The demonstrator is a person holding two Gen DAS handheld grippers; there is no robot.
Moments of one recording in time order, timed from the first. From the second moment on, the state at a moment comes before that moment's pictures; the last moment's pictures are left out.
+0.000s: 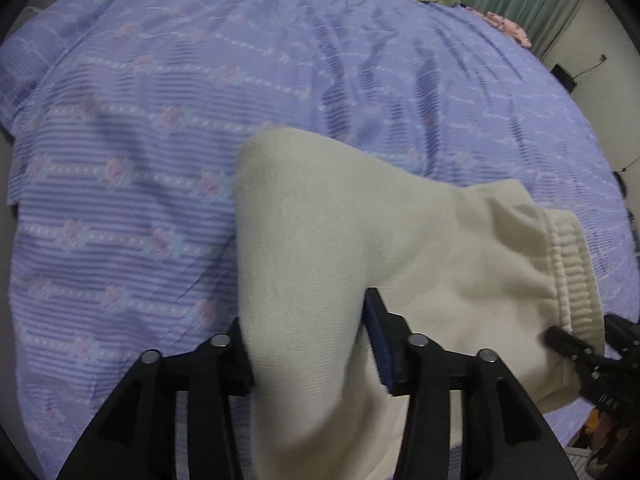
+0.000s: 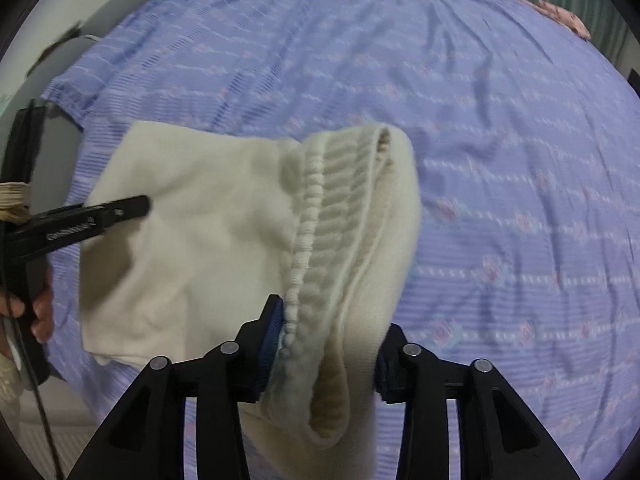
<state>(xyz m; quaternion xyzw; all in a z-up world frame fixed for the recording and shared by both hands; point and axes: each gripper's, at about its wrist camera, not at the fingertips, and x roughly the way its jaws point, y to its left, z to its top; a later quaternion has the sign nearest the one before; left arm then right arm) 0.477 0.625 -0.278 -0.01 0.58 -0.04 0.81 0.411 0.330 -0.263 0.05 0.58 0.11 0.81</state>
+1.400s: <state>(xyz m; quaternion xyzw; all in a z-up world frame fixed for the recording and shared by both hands) 0.137 0.248 0.039 0.03 0.33 -0.02 0.94 0.107 -0.016 0.029 0.01 0.34 0.08 0.94</state>
